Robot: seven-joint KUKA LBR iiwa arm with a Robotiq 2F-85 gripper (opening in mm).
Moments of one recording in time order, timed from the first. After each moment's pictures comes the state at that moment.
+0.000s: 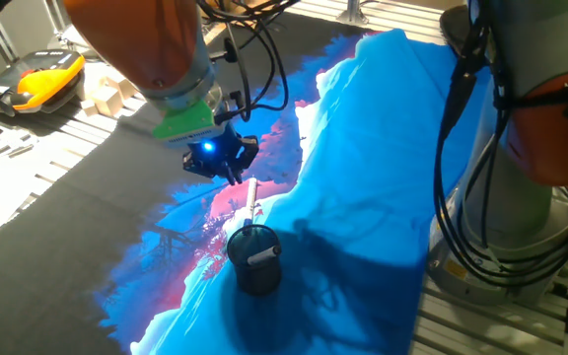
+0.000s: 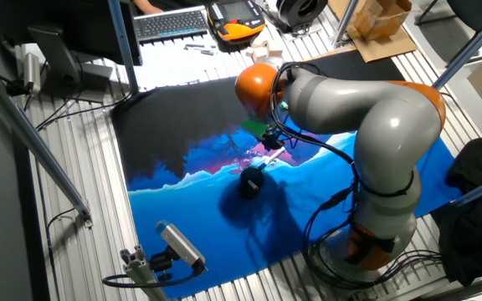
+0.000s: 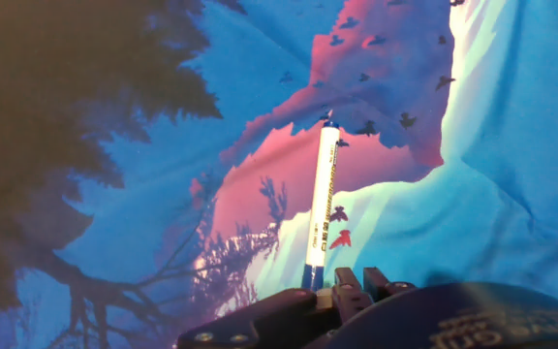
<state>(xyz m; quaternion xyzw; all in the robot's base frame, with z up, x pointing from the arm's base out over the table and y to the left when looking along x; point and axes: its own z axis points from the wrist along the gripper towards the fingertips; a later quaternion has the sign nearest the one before) 0.429 0.133 0.150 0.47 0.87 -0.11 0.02</state>
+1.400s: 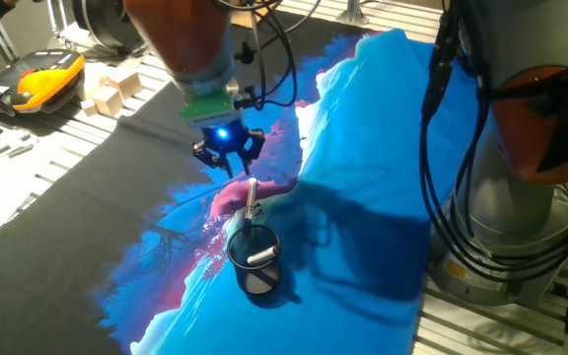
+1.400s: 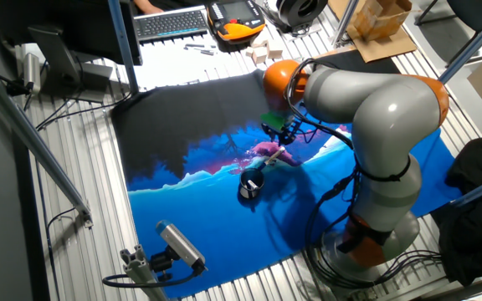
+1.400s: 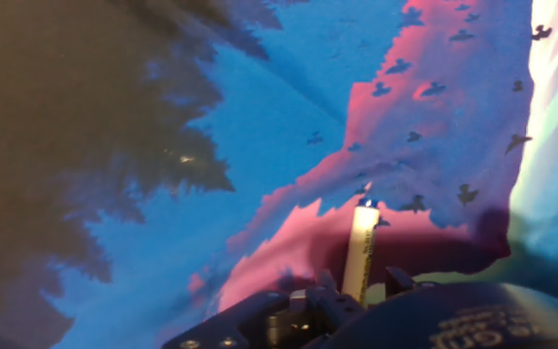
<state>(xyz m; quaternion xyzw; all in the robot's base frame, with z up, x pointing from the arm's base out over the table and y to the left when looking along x) 0.461 0.067 0.089 0.46 0.89 -0.06 0.01</state>
